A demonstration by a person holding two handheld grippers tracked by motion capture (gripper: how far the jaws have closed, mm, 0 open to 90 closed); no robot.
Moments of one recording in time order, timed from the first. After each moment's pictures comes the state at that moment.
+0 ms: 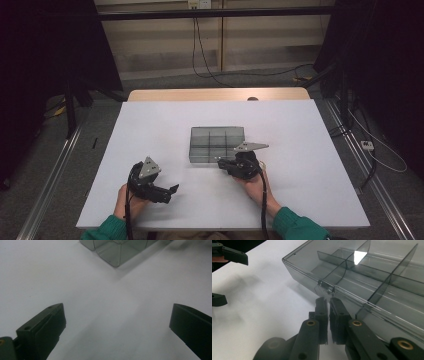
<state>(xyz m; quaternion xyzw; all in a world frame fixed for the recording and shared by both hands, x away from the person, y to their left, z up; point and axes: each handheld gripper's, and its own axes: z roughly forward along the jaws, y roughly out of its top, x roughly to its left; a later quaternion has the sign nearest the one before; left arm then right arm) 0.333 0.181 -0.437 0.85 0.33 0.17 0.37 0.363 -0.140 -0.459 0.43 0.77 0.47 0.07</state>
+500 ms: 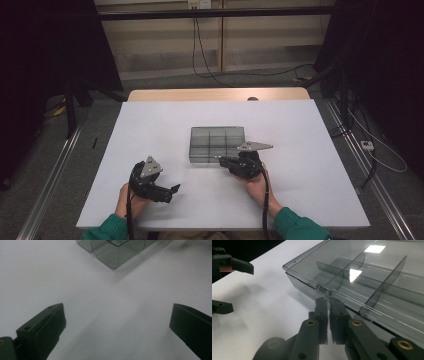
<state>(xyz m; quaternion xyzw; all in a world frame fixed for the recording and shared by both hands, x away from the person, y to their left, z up) 0.337 0.177 -0.437 0.86 0.32 0.16 0.37 0.361 -0.145 -0.454 0.43 0.75 0.50 0.09</state>
